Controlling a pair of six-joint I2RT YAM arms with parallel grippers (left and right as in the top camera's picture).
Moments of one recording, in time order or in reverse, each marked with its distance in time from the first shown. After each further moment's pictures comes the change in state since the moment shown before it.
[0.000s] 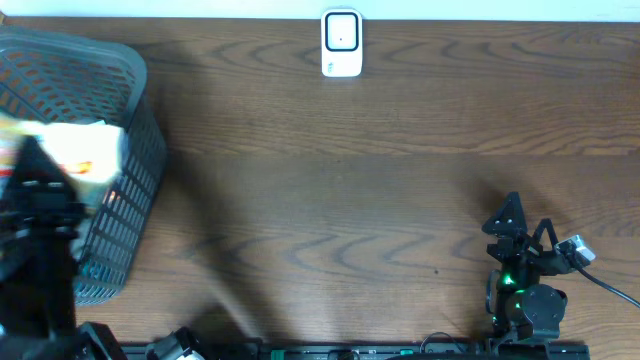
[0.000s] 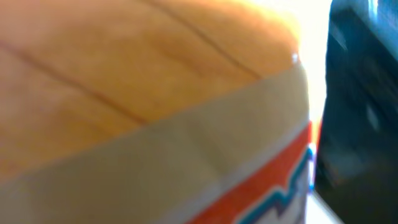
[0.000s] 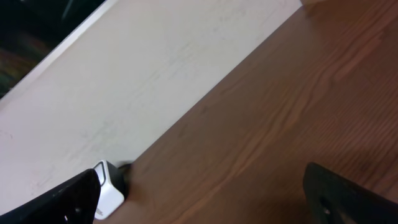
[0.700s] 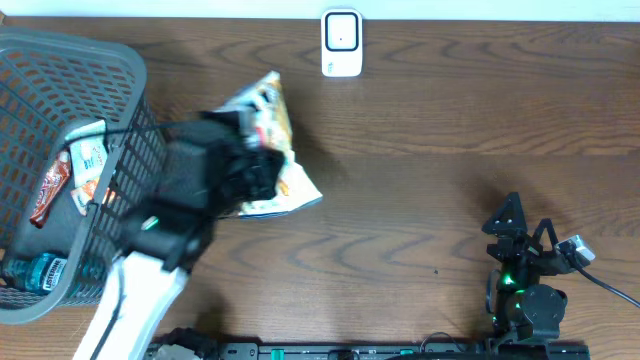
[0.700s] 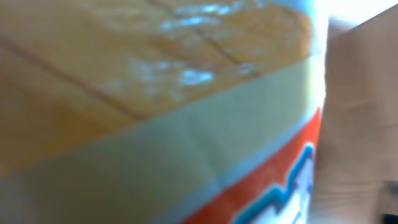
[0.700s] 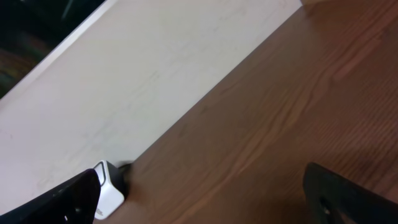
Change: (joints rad) left arm -0.980 0.451 -0.105 -0.129 -0.238 0.304; right arm 0.000 0.000 0.000 0.000 0.000 0.000
